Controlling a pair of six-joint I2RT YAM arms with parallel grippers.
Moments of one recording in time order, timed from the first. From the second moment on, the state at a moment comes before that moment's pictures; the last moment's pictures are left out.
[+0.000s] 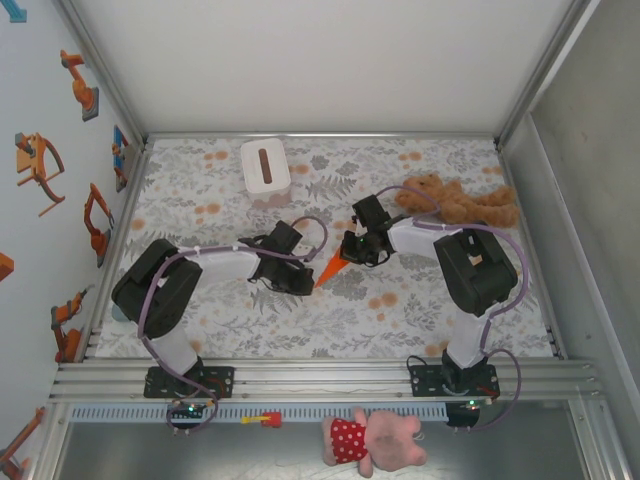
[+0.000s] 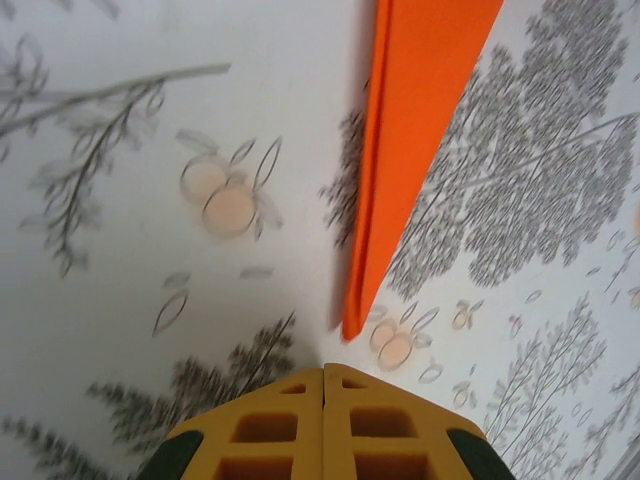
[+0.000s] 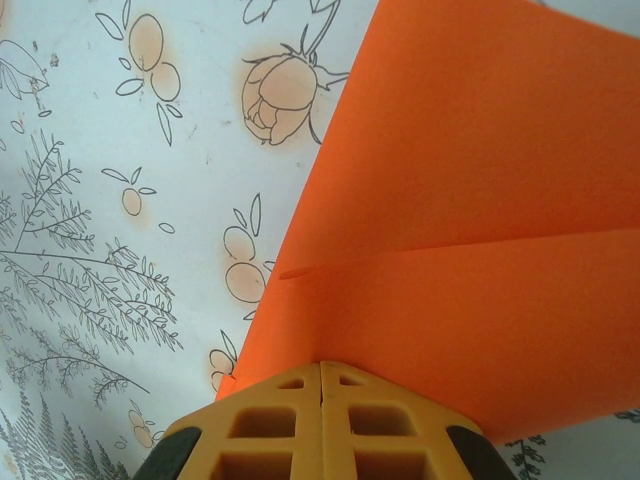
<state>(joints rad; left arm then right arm) -0.76 1.71 0.86 -0.37 0.39 -0.40 0.54 1.86 1.04 -0.32 -0.35 0.70</state>
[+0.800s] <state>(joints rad) -0.78 1.77 0.92 -0.18 0.38 -0.63 0.59 1.82 0.95 -0.19 -0.36 0.82</state>
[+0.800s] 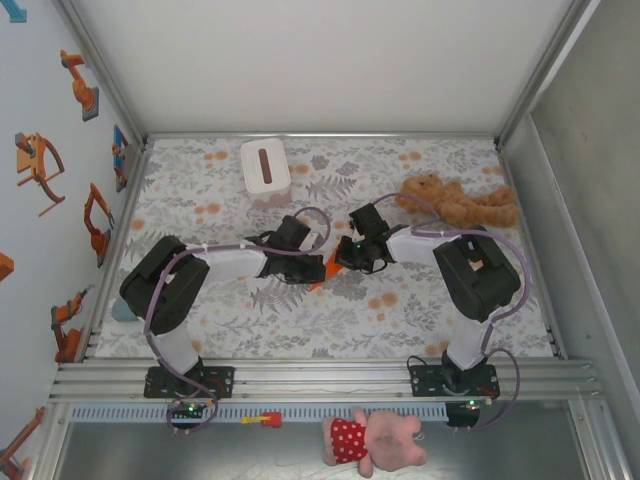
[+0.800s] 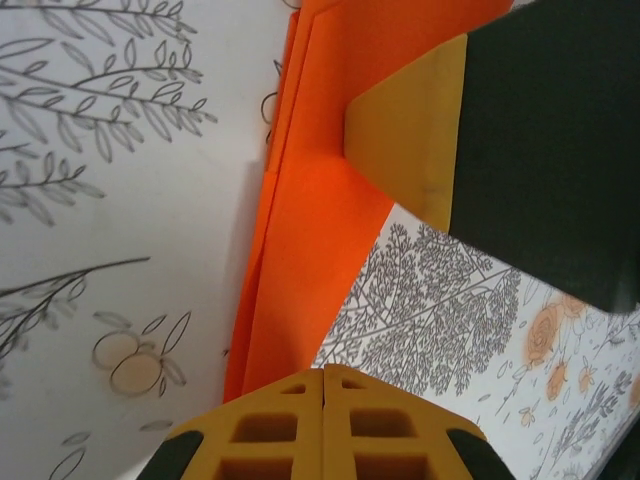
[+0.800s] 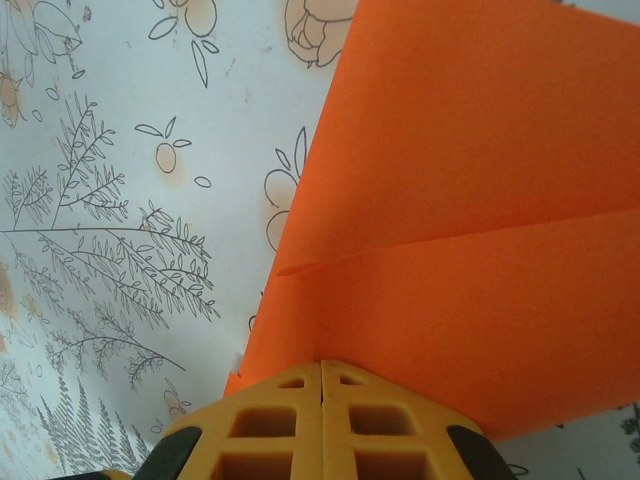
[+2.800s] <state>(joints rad) -0.78 1.92 1.05 -0.13 0.32 -0.79 0.49 1.83 0.98 -0.21 -0.38 0.65</state>
